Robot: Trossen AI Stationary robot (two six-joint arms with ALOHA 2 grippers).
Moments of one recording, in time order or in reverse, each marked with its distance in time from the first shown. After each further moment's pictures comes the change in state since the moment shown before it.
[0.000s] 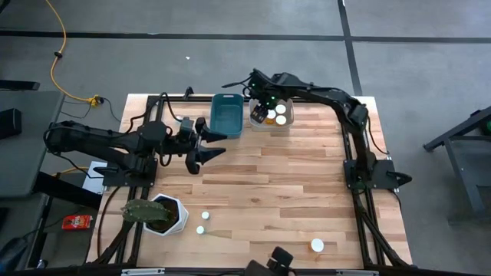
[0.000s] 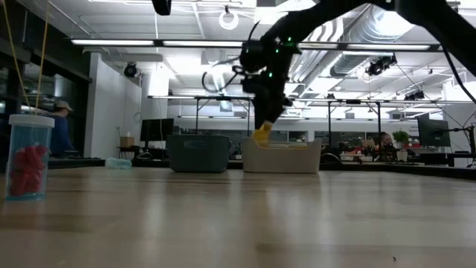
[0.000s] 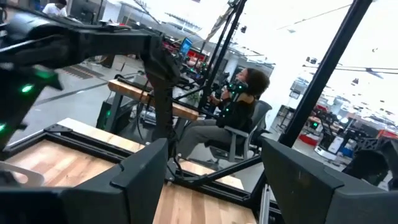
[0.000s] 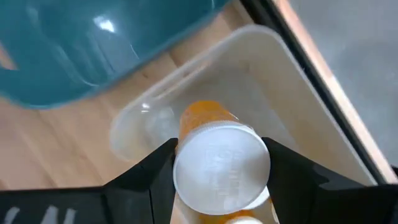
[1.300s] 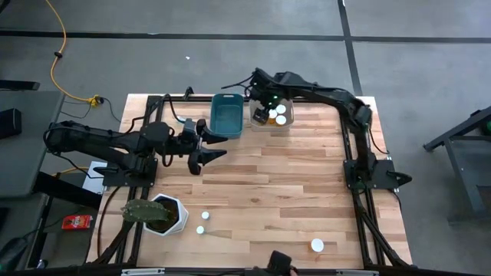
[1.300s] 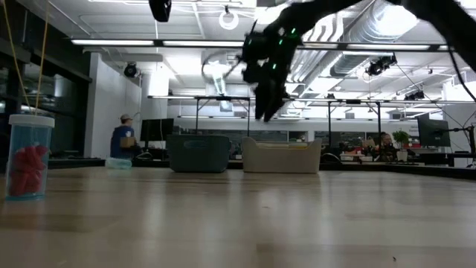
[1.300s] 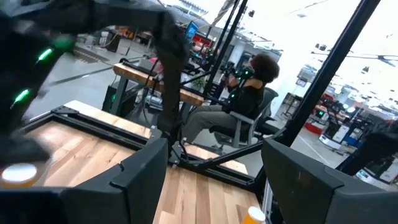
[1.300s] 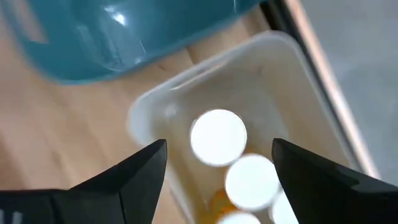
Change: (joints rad) left arm 0.000 0.001 0.001 -0.072 0.001 -0.017; right arm 0.010 -0.050 -0.011 -0.013 -0.035 -0.130
